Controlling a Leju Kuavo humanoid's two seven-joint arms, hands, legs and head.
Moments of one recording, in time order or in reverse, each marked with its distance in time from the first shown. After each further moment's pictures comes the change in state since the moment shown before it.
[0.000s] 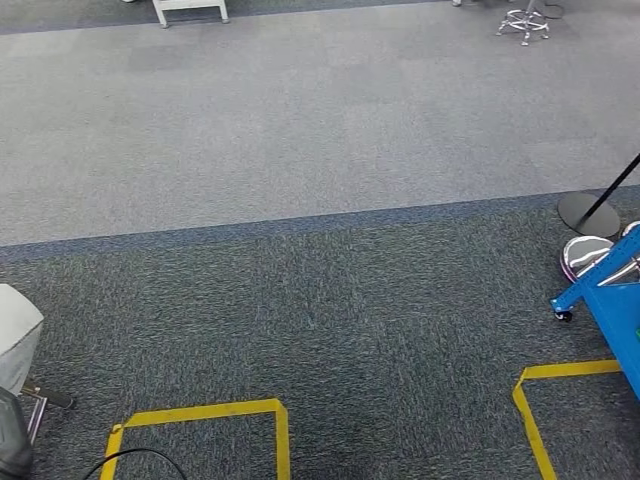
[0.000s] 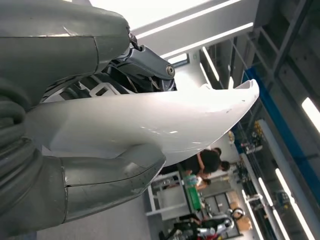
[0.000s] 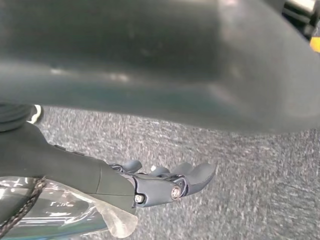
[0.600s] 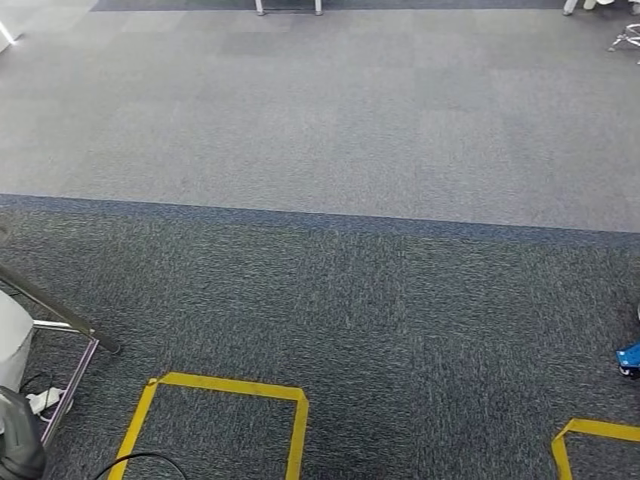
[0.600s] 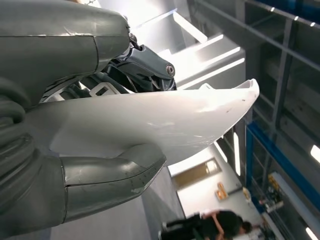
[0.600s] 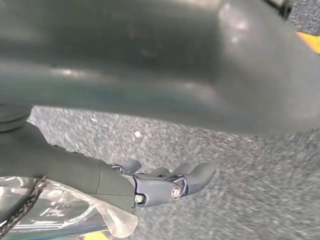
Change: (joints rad) left arm 0.028 0.080 -0.136 -0.002 -0.104 0.230 0.000; right arm 0.000 0.005 -0.002 -0.006 0.055 -0.014 -0.009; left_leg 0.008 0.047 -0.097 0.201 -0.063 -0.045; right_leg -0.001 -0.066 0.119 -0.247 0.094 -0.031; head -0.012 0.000
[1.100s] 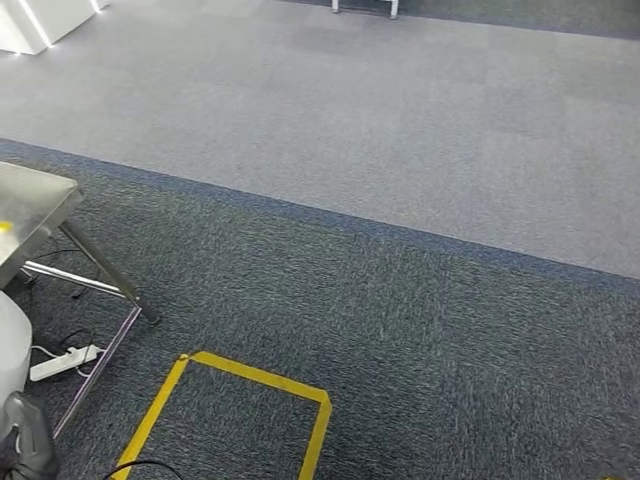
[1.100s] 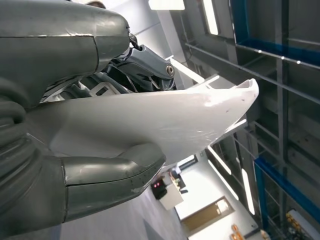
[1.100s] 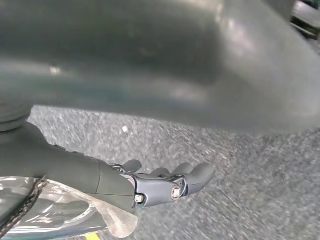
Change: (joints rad) left arm 0.036 0.062 -0.104 -0.015 -0.115 0.137 0.000; right arm 0.009 0.014 -0.004 -0.003 0.025 -0.004 -0.009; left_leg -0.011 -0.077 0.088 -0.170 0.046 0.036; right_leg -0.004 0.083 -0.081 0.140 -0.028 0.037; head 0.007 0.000
